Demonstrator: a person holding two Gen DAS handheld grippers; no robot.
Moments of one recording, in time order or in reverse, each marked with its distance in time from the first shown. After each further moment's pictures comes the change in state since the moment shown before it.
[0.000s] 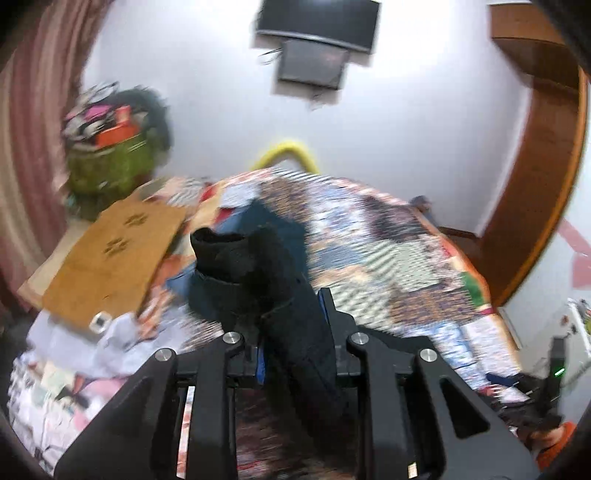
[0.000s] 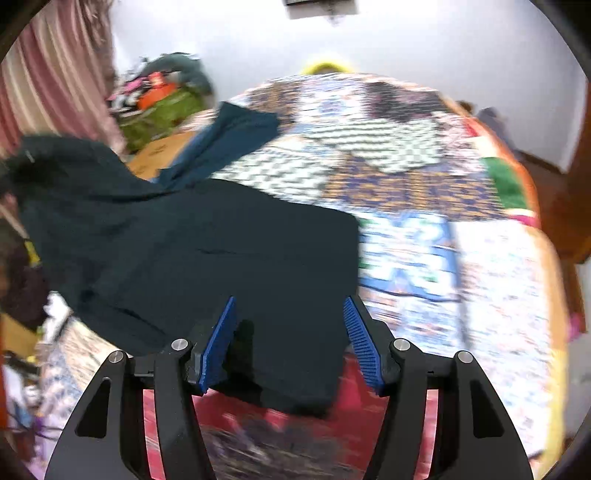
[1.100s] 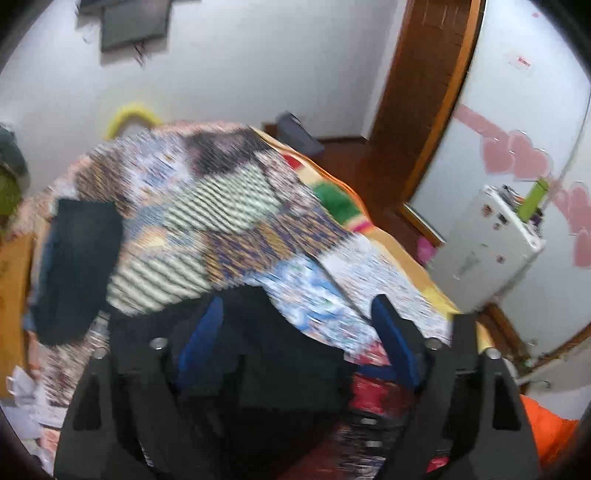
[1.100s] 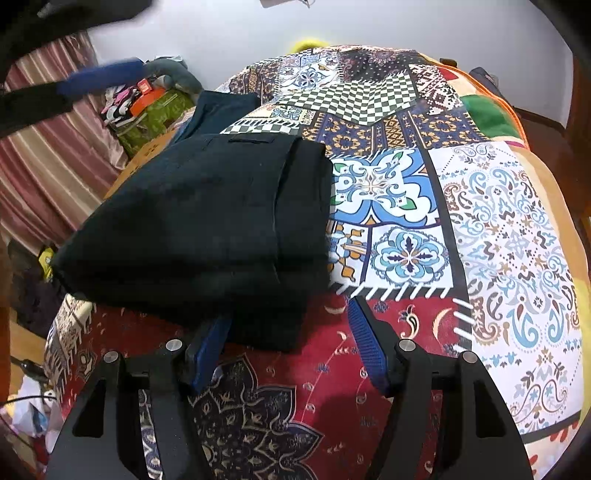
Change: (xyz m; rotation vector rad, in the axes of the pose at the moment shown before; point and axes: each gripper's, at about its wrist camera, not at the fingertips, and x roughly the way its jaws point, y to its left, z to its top) left arm 0.077 -0.216 -0.032 0.343 0.246 -0.326; right arm 0.009 -0.041 -0.044 0.106 0.048 0.120
